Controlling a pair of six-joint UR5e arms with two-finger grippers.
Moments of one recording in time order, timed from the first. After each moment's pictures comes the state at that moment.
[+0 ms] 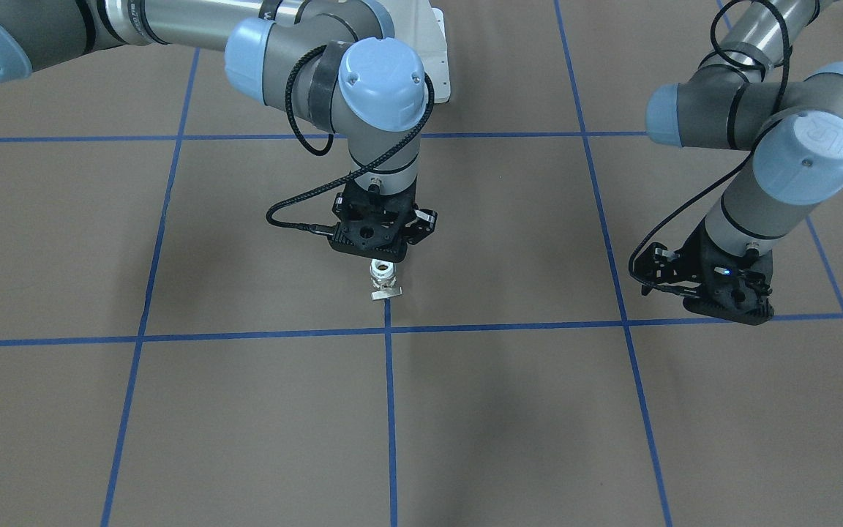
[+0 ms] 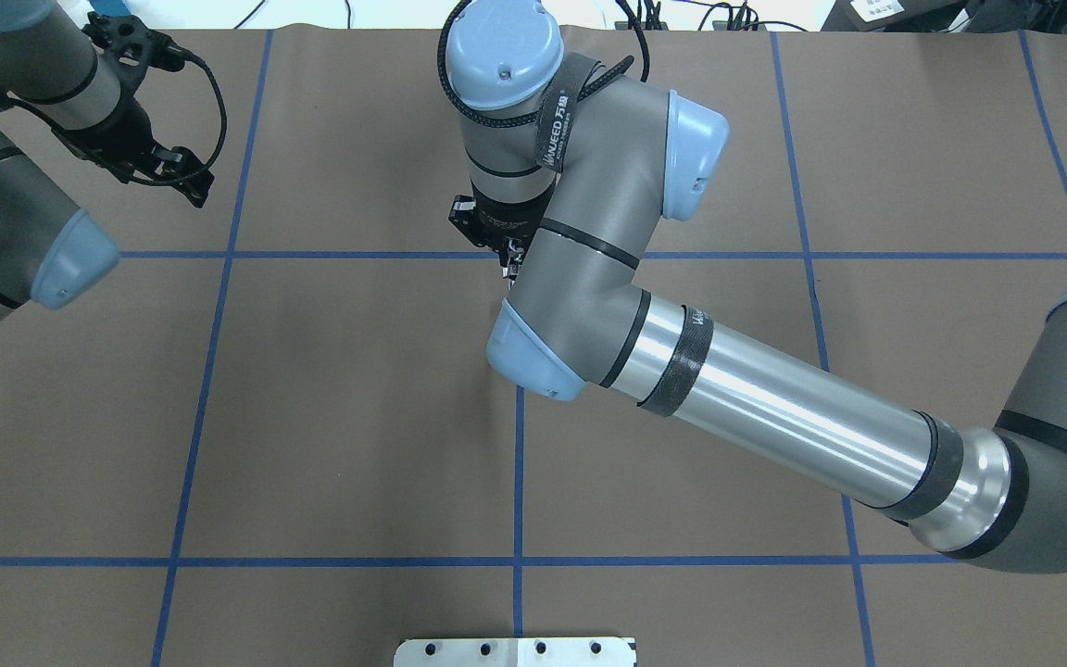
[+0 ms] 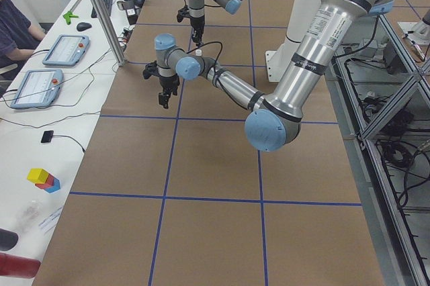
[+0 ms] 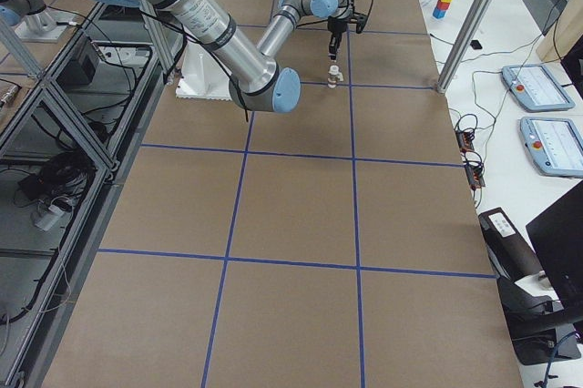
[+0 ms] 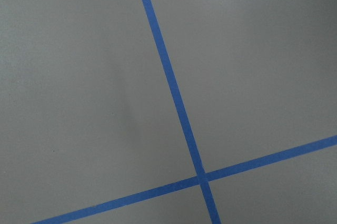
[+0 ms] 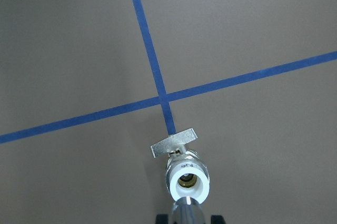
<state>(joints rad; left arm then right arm) -1.00 -2.04 -1.60 -1.59 -2.10 -0.44 0.63 -0.56 1.41 -1.76 1.96 1.33</state>
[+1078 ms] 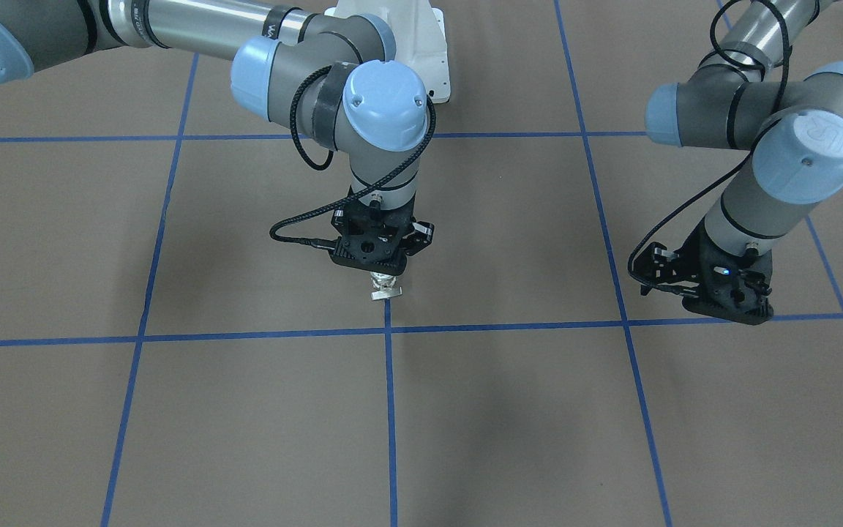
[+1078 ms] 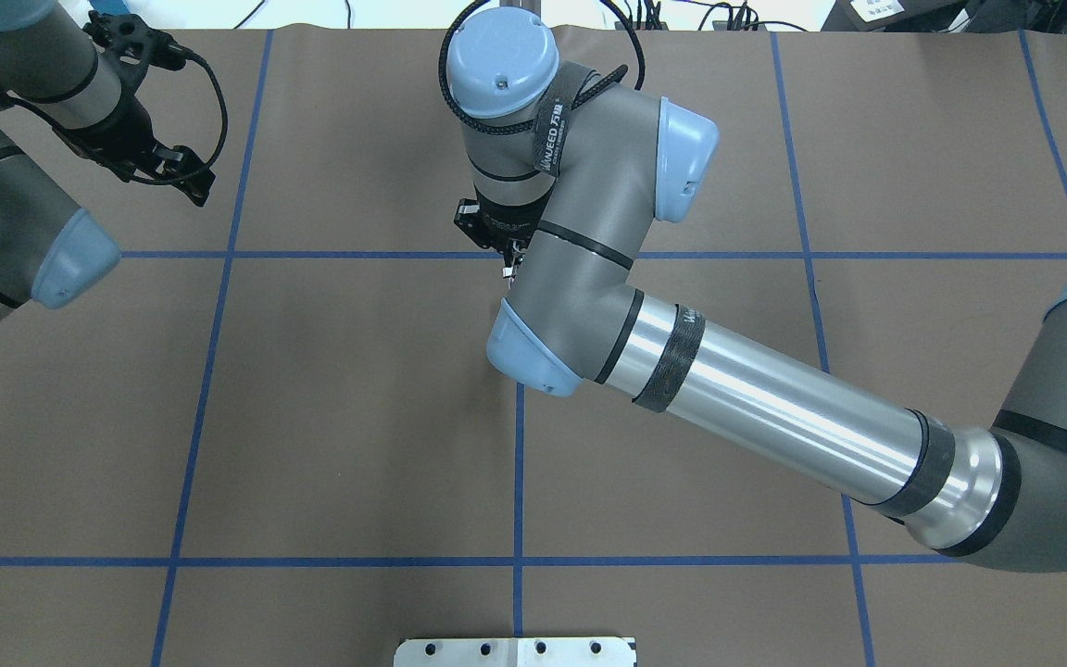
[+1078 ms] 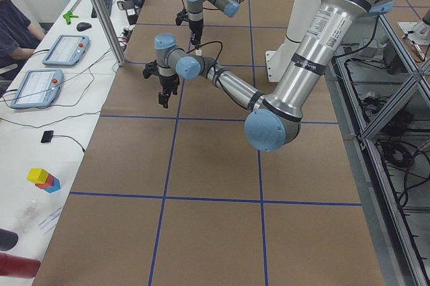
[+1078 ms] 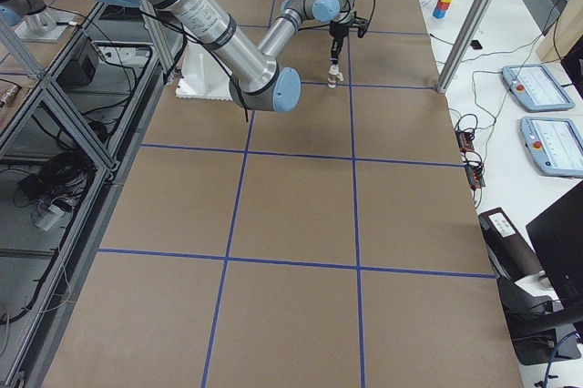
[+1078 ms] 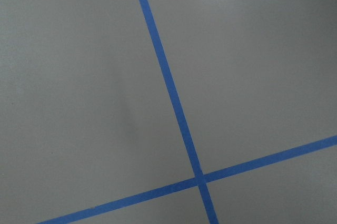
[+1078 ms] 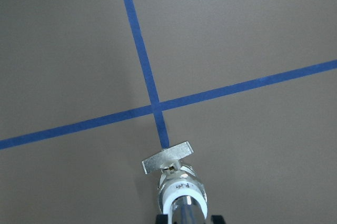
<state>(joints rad) -1.00 -2.05 -1.60 -1.60 -2.10 -0.44 0.63 -0.56 1.36 -1.73 1.96 1.32</state>
